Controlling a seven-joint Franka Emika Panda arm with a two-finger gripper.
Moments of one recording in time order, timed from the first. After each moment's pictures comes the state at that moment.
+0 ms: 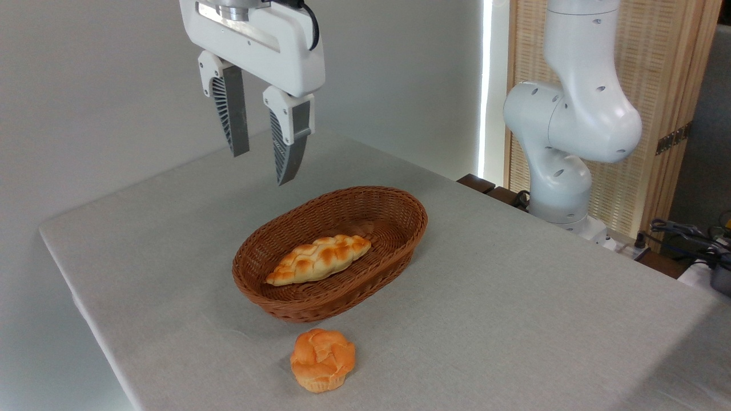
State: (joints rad) arm -0.03 -0.03 -0.02 -1.55 -0.18 1.60 0.60
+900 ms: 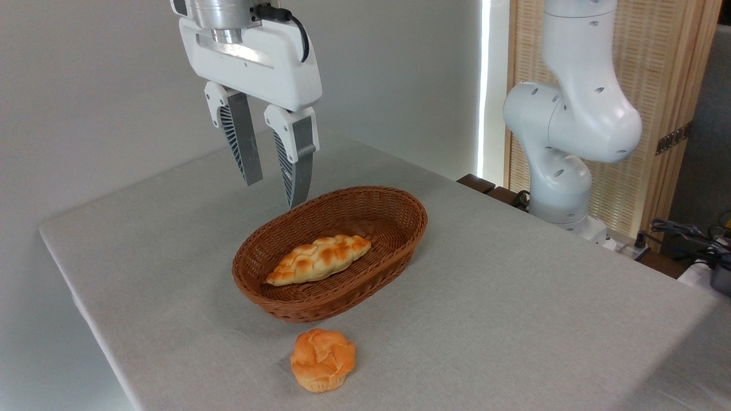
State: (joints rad) arm -0.03 0.01 -0.05 -1.54 -0.04 1.60 0.60
